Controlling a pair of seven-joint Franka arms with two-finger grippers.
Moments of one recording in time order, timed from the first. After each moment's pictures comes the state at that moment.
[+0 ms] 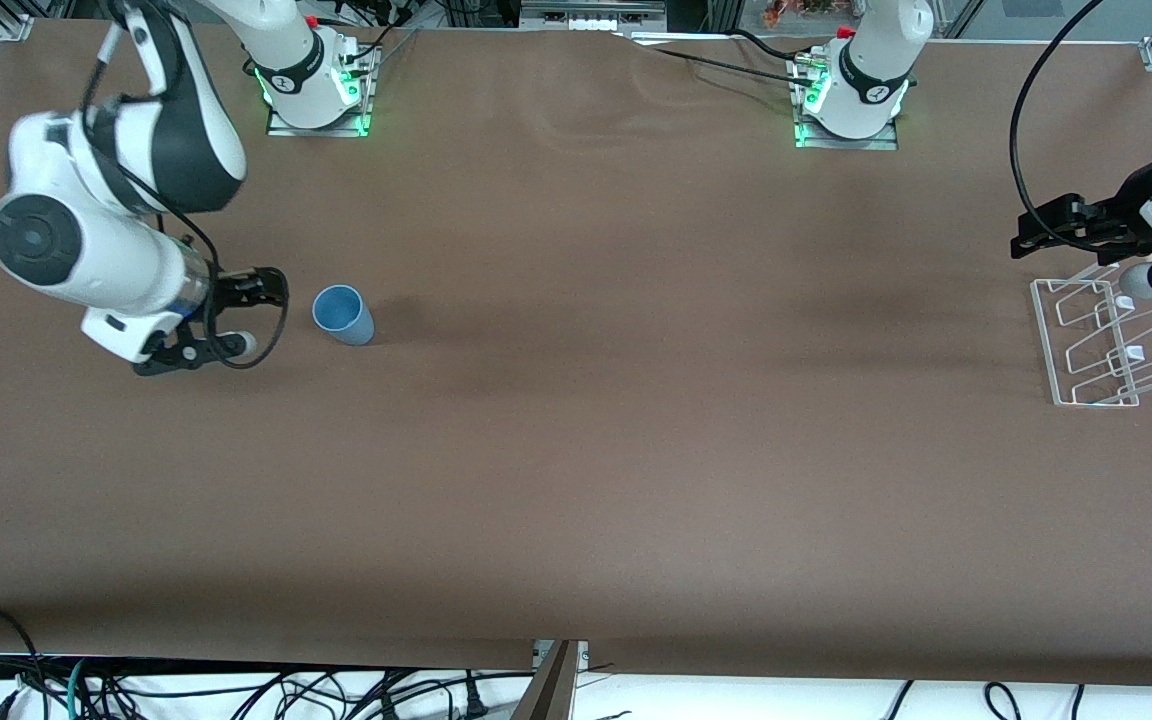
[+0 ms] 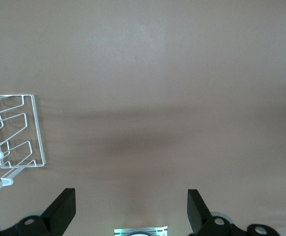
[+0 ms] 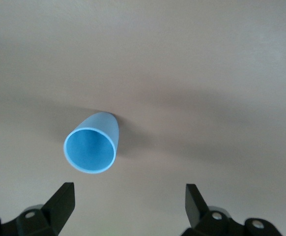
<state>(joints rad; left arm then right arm) 0.03 0.13 -0.04 -1.42 -0.04 1.39 0.02 0.21 0.23 -0.05 -1.85 -0.01 1.84 -0.07</state>
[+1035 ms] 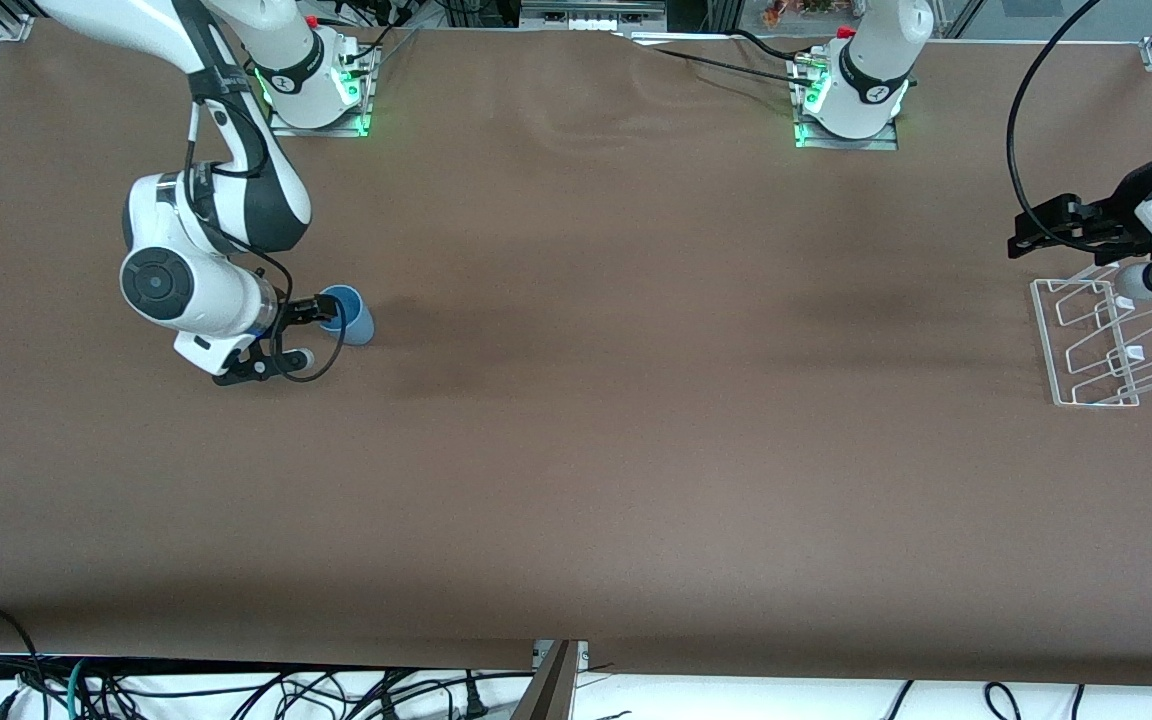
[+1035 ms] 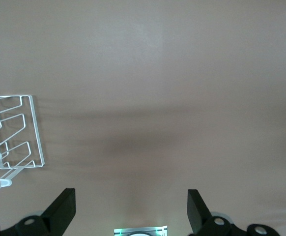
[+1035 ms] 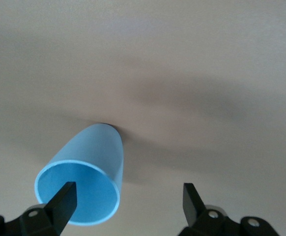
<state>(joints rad) 0.02 0.13 -0.04 -1.42 -0.04 1.39 0.02 0.25 0.32 -0.05 -2.01 0.00 2.07 -0.04</state>
